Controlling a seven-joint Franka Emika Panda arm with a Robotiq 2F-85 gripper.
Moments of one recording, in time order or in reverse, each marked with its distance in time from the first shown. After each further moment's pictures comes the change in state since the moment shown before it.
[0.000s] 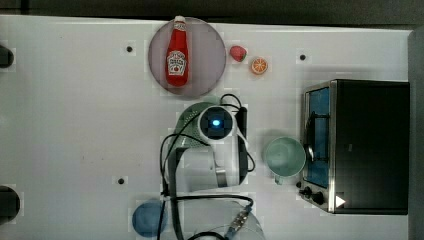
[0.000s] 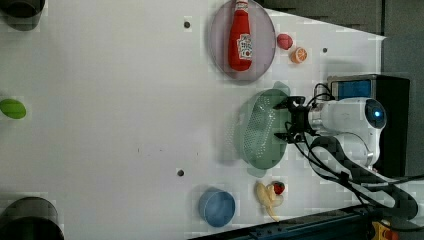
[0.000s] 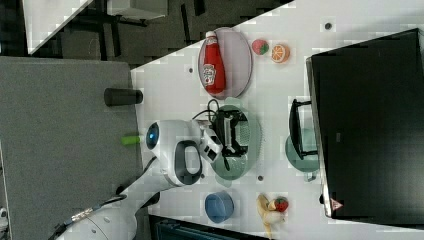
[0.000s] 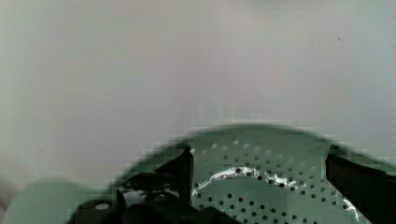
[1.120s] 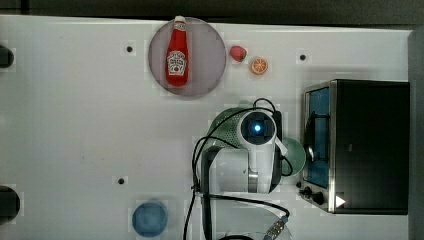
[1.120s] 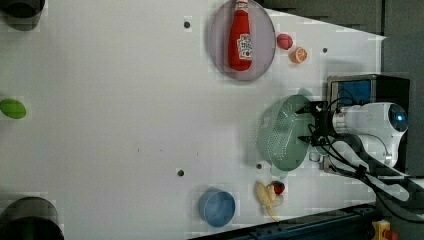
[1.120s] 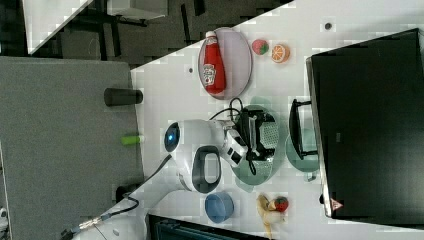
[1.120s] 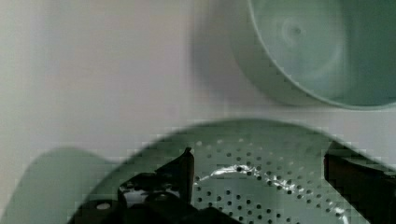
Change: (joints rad) arm -0.016 -0.015 -0.148 -0.008 0.003 -0.006 -0.202
